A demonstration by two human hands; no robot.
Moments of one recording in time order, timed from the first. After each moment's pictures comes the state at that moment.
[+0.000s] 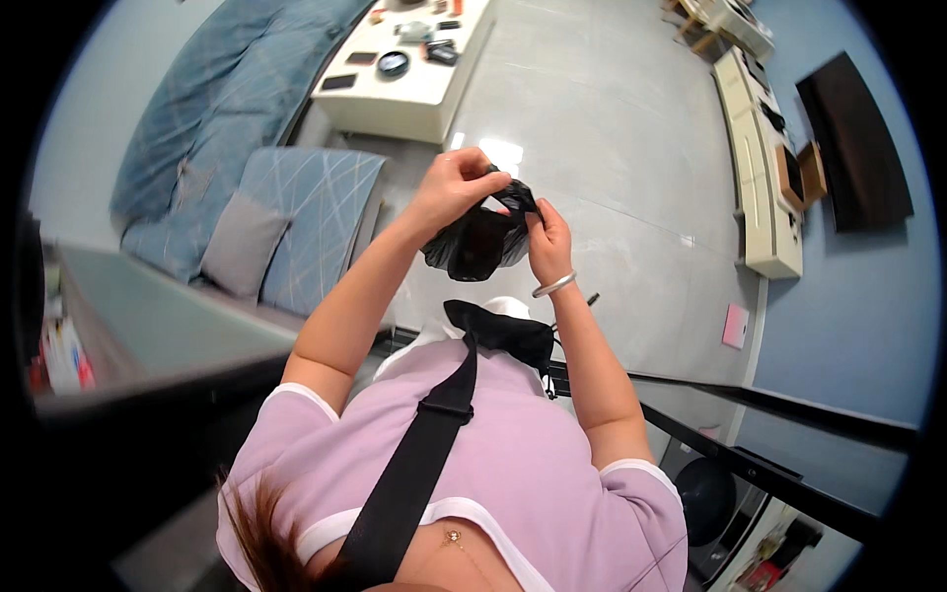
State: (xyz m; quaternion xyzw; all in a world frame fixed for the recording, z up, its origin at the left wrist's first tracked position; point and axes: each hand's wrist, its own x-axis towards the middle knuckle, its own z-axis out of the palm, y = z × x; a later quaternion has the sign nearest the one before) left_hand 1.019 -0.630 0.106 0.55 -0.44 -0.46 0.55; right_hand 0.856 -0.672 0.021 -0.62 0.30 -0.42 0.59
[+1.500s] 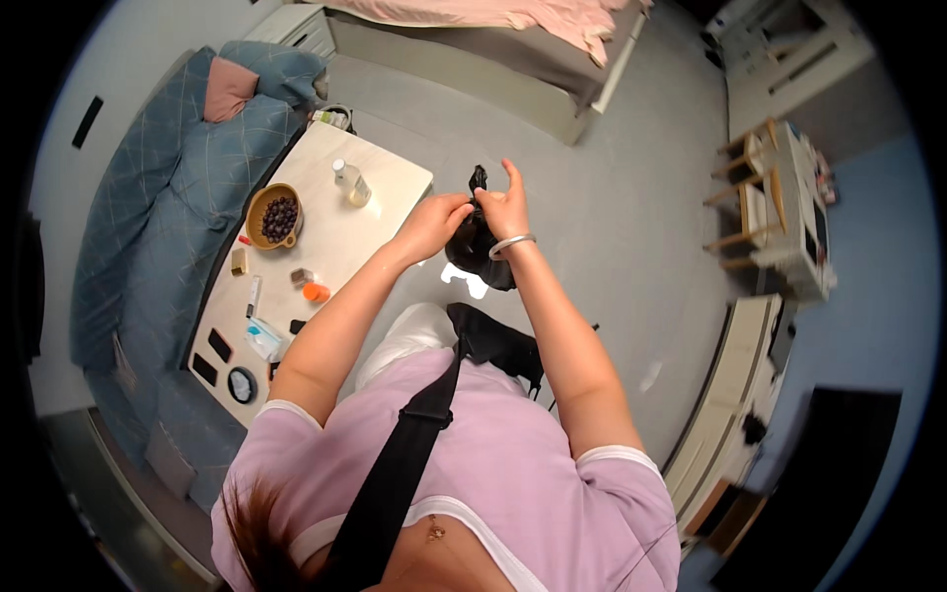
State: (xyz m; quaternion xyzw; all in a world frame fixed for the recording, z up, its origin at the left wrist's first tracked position) left_hand 1.502 -2.138 0.037 0.73 -0.51 -0.22 0.39; right_hand 1.413 -2.247 0.019 -0.60 0.35 -0.27 0.66
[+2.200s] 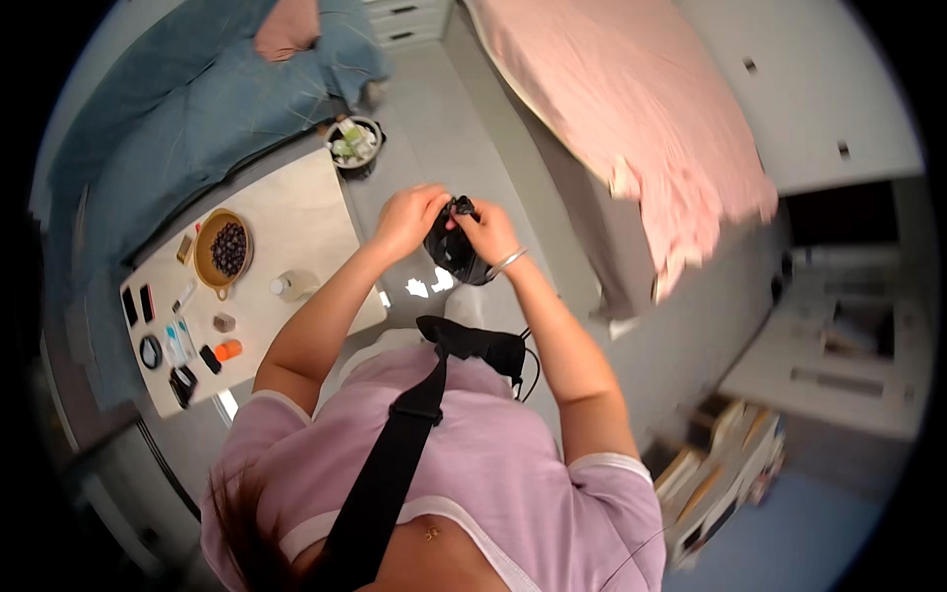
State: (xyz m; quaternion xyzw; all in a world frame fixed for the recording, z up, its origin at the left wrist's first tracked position) left_hand 1.956 -2.498 -0.011 0.86 -0.20 -0.04 0.46; right_hand 1.933 -2.660 -0.022 -0.81 -0.06 0.09 0.58
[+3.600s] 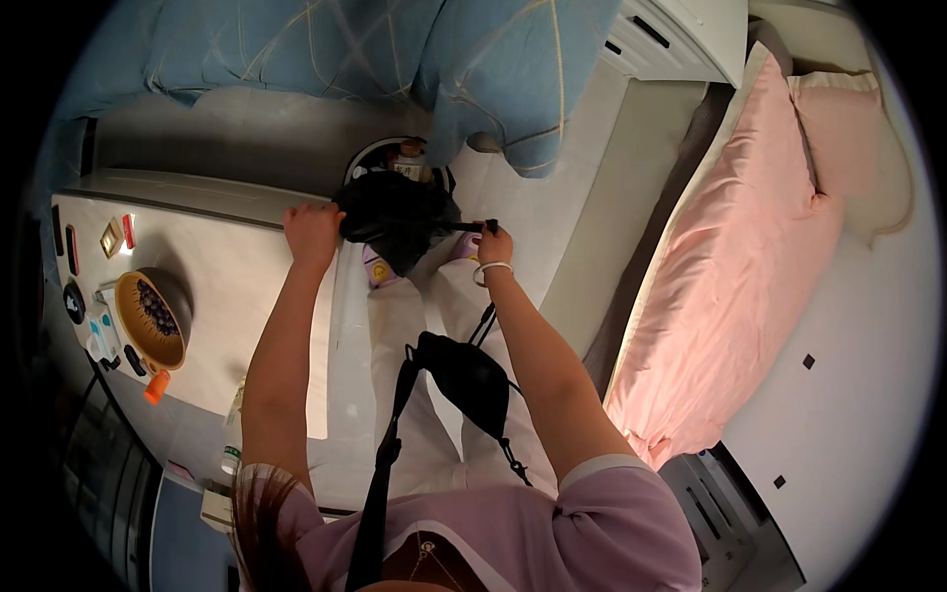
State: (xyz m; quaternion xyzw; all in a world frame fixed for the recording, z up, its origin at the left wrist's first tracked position) left_hand 2.425 -2.225 -0.477 0.97 0.22 -0.09 0.09; right_hand 2.546 -2.505 -0.529 -0.81 0.21 0.36 0.42
